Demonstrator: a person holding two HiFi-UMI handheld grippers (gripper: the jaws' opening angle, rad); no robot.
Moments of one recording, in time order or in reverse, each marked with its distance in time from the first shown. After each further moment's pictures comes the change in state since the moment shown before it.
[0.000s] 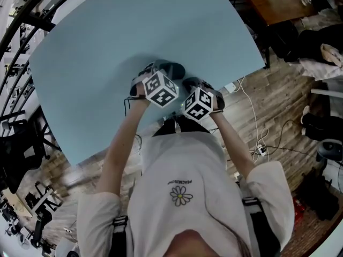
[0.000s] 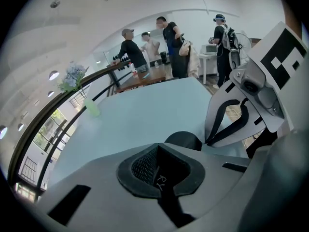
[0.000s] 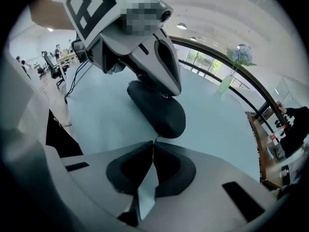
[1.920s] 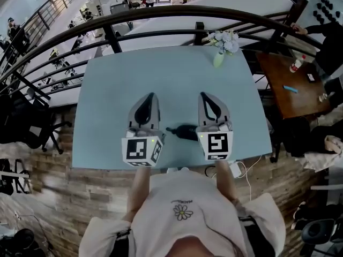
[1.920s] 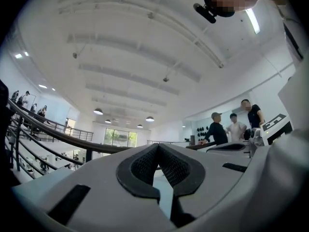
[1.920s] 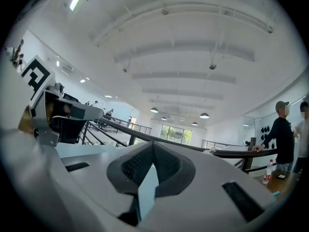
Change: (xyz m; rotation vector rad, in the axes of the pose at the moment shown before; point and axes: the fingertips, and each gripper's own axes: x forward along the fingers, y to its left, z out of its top) left arm -0.356 0.137 0.012 -0.659 -0.857 0.888; right arm -0.218 -0.093 0.270 0.087 -1.008 -0.369
